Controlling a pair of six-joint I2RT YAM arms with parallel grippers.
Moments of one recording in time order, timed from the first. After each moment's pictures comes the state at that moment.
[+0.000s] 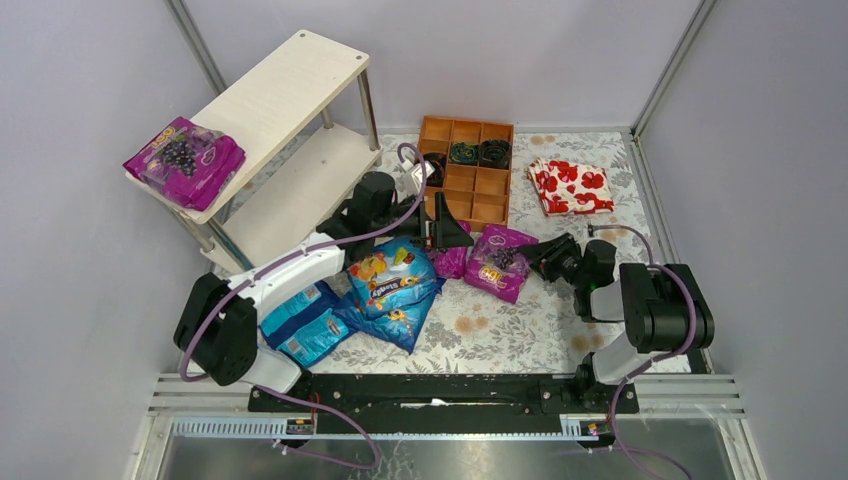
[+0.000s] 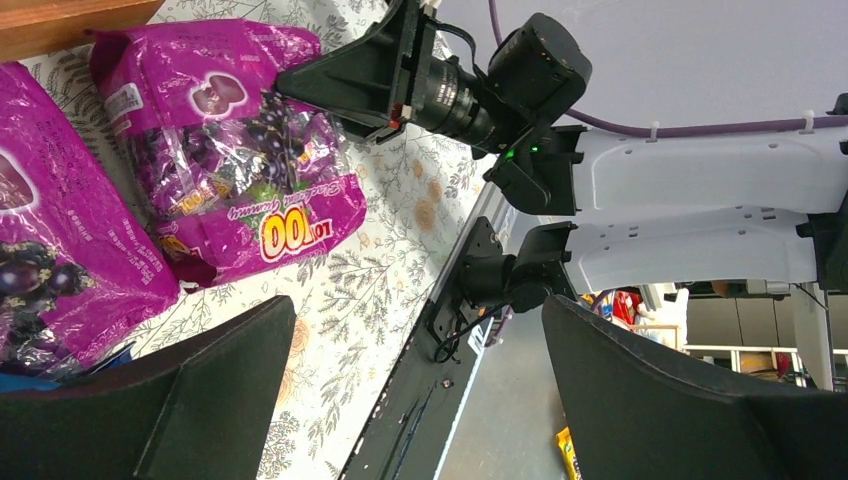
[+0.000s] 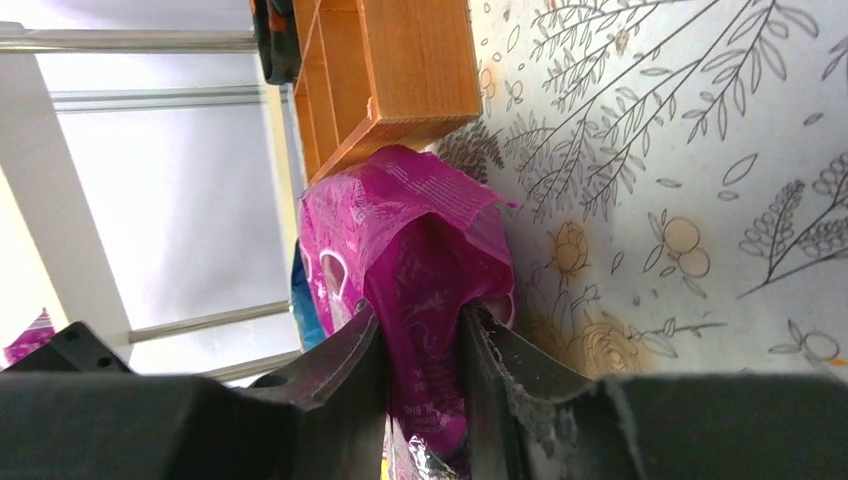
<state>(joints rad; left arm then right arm) -0.63 1.45 1.01 0.07 0.68 -0.74 -0.03 1.59 0.25 0.92 -0.55 1.13</state>
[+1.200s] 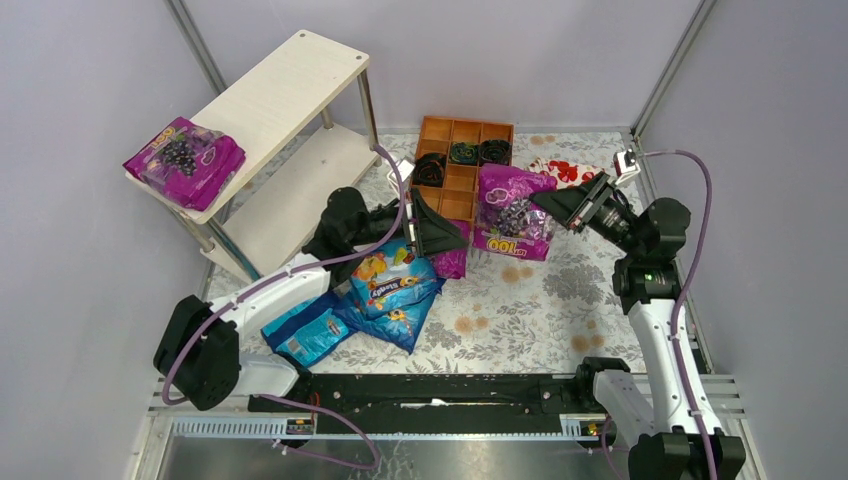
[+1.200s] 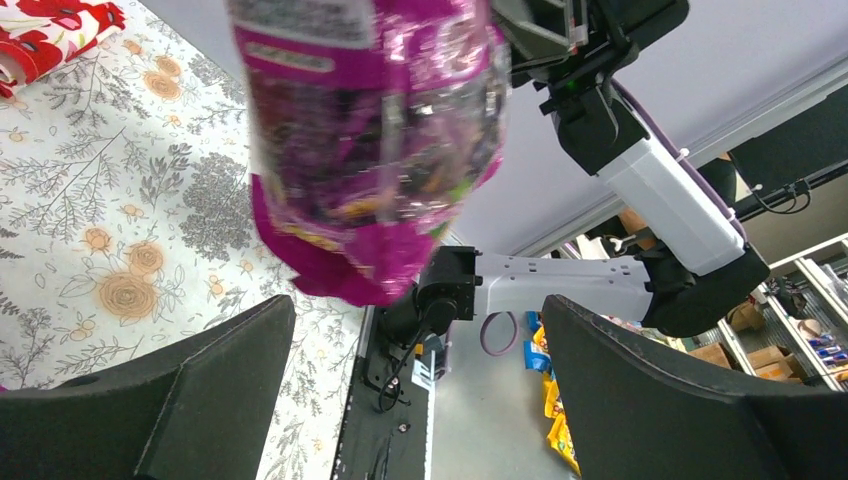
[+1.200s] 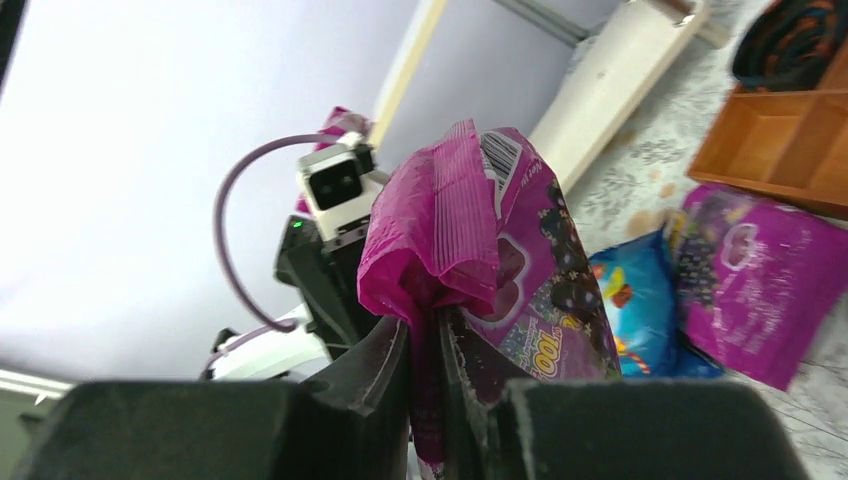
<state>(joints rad) -0.63 1.31 0.84 0.59 0.81 -0.89 -0.05 0.84 0.76 0.19 -0.87 1.17</state>
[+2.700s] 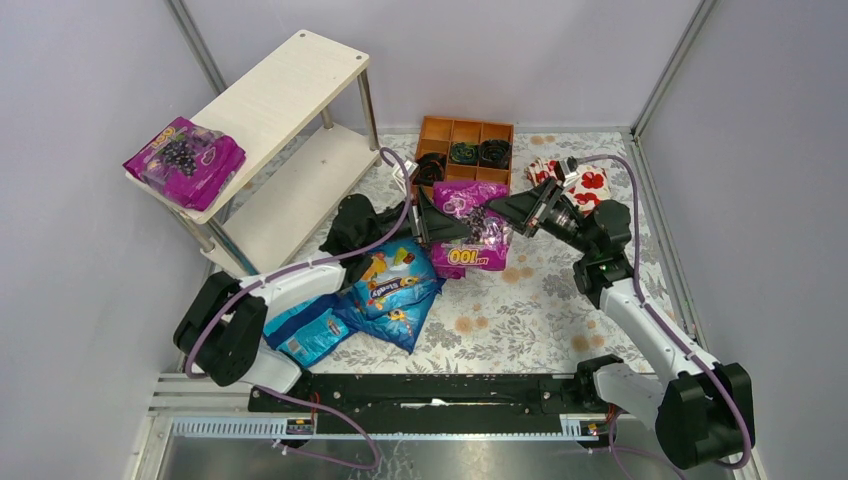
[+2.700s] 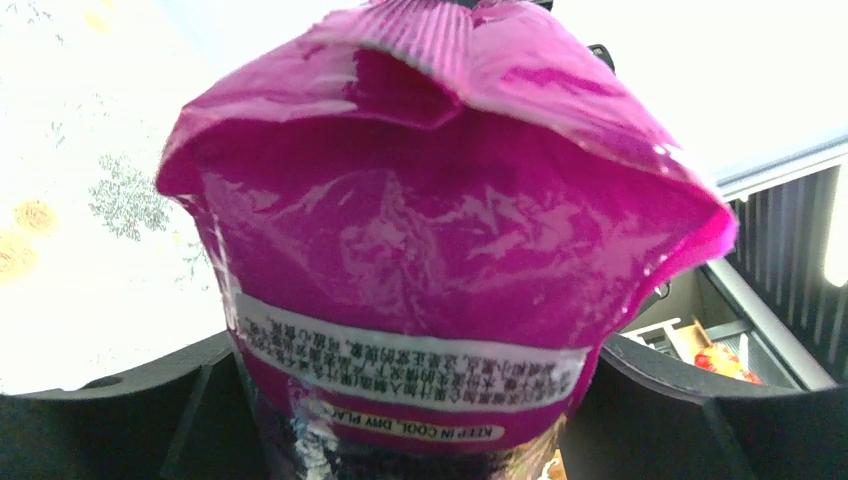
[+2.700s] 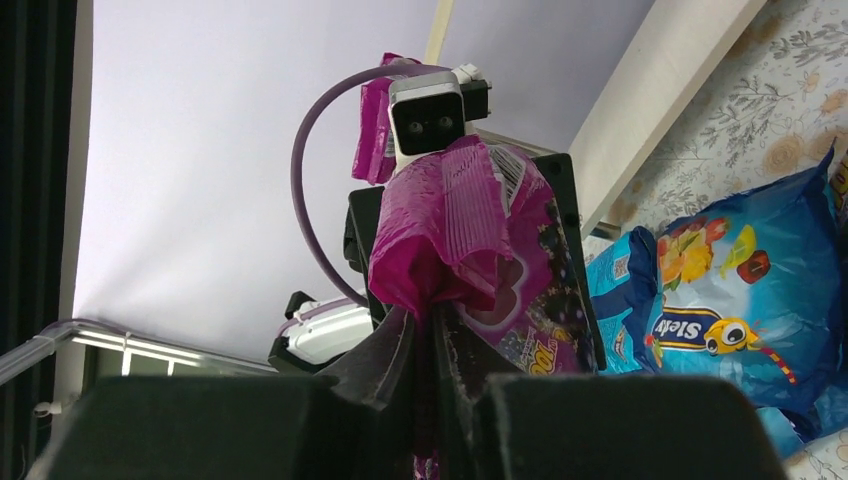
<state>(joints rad) -0.63 1.44 0.79 0.85 0.77 -1.25 0.25 1.04 0.65 0.59 -0.73 1.44</state>
